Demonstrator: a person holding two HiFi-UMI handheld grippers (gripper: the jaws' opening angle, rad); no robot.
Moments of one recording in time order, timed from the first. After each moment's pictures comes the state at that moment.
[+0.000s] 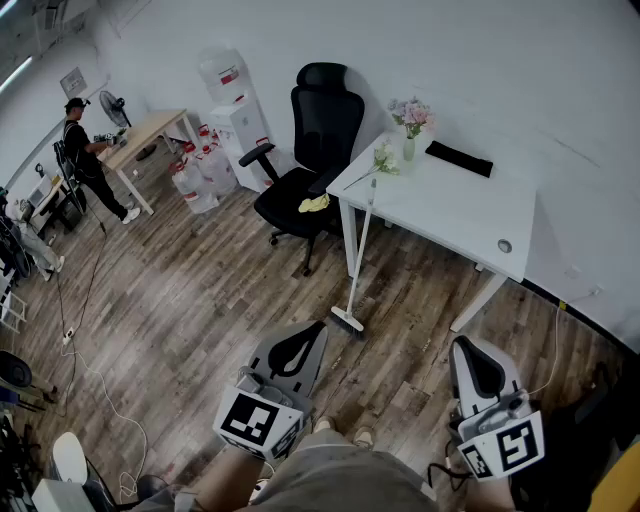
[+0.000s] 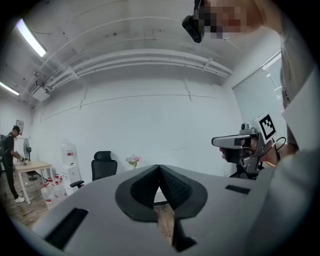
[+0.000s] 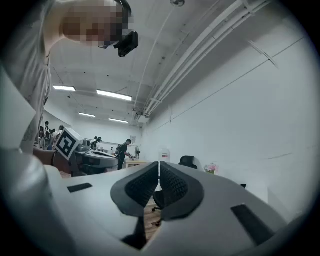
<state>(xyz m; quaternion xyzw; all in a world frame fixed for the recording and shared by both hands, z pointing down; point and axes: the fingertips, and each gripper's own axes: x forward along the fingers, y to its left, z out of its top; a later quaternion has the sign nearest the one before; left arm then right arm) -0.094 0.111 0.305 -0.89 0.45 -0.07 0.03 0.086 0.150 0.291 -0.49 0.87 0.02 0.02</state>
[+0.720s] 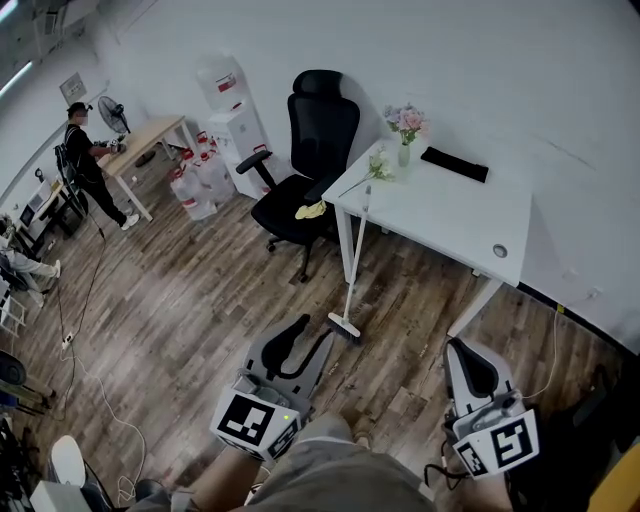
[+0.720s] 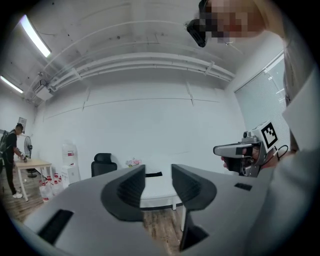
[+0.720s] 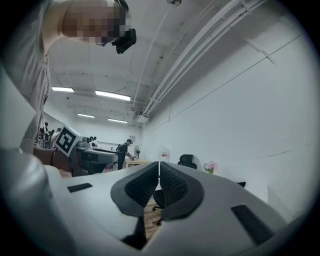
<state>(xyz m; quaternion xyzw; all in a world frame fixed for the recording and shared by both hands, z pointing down) -0.081 0.105 0.292 -0.89 0.46 -0.04 0.02 0.100 0.142 0.295 -0.49 0.87 0.01 0.02</state>
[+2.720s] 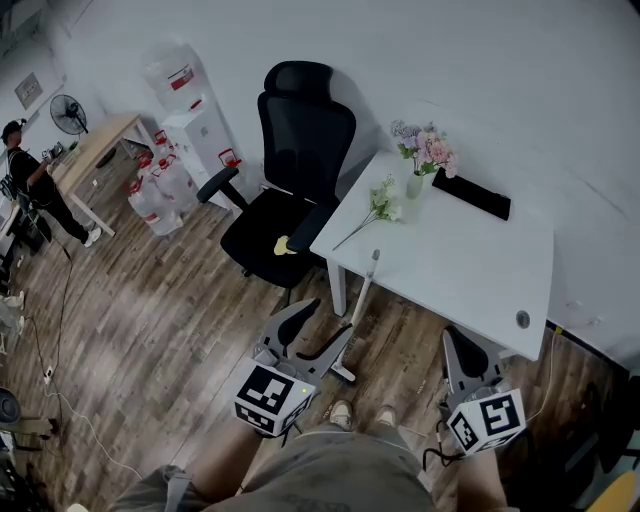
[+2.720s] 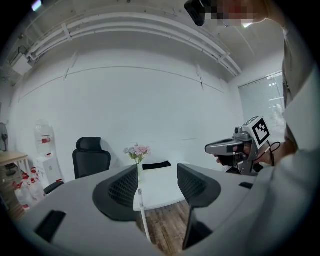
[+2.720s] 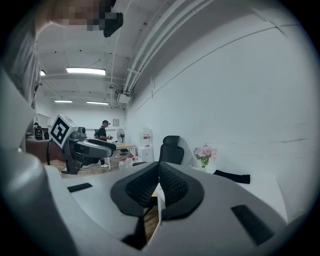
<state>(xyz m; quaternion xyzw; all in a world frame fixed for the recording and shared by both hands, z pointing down) -0.097 -0.280 0.362 -0.92 0.37 -0.11 -0.03 0.073 -0.239 0.367 -0.55 0.83 -0.06 -0.07</state>
